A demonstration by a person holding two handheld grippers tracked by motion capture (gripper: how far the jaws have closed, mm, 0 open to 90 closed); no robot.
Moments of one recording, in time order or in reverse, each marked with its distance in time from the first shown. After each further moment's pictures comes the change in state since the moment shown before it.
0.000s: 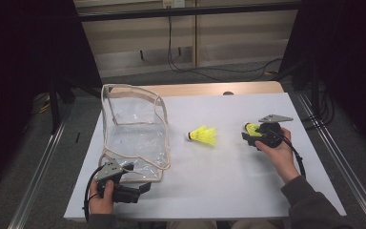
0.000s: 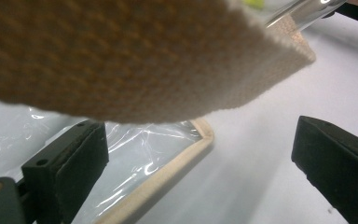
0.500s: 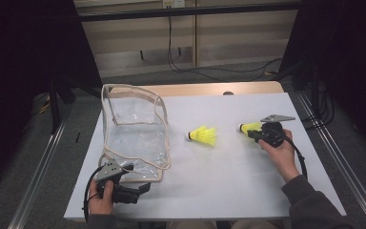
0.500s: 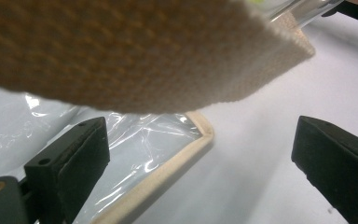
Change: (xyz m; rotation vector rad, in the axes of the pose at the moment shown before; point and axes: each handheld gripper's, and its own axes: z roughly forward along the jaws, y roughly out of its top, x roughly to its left) left arm 0.000 -0.001 -0.001 0.006 0.000 0.001; right arm -0.006 -0.002 -0.002 0.014 0.041 0.020
